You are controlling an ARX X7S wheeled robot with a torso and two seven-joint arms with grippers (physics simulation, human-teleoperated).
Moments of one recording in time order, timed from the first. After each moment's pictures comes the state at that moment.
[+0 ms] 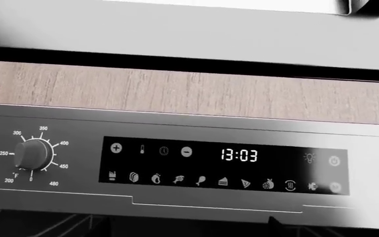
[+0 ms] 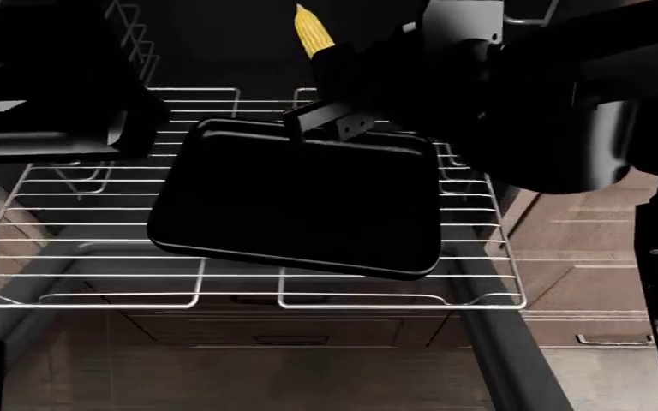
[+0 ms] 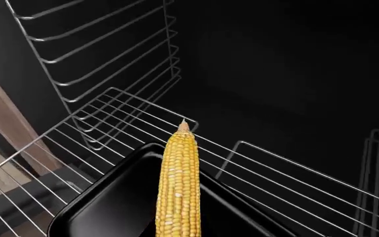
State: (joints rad) left arm -1.63 -1.03 1.17 1.02 -1.22 -0.12 -1.47; right arm 1.55 0.36 -0.52 -0.03 1.77 1.25 0.84
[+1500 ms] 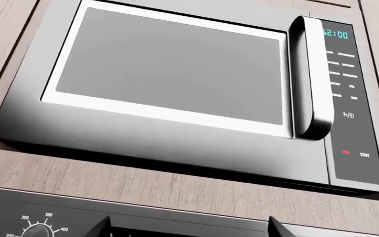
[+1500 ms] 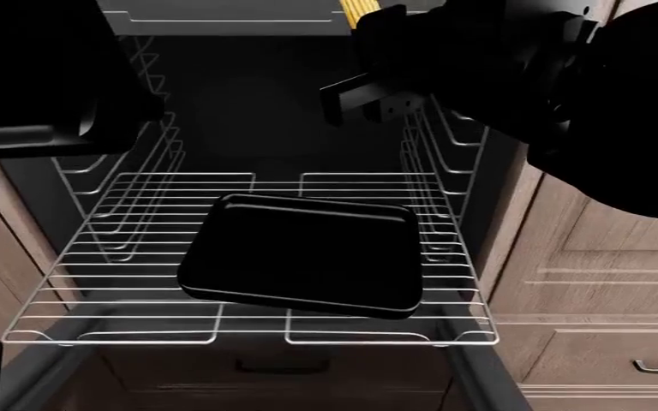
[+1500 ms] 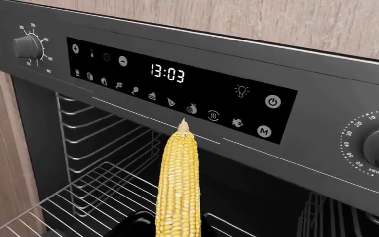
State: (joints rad) left arm -1.58 -1.03 1.15 1.00 -1.21 -0.01 -1.43; right arm 1.59 0.47 -0.50 -0.16 1.94 1.19 1.01
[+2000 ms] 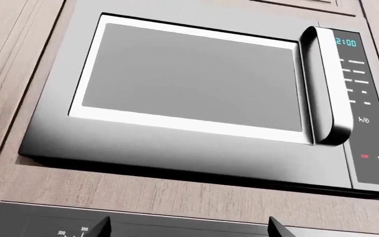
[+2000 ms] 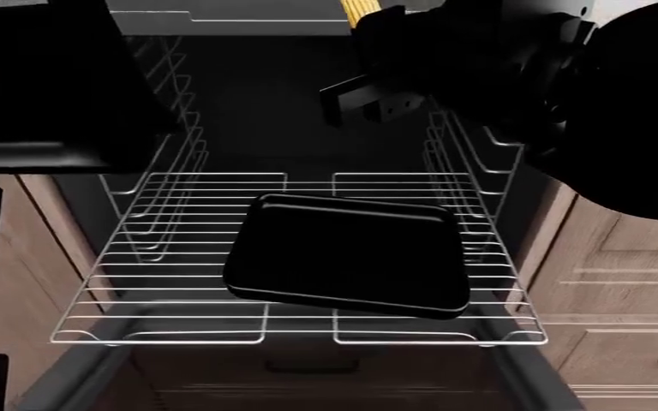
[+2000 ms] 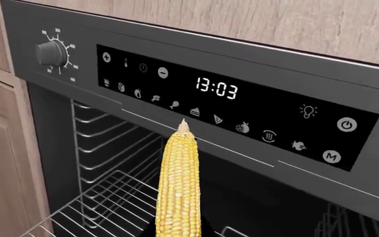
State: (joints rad) left arm -1.60 -1.02 1.16 1.03 -1.19 -0.05 -1.44; right arm 1.60 0.48 -0.52 -0.17 1.91 1.19 0.99
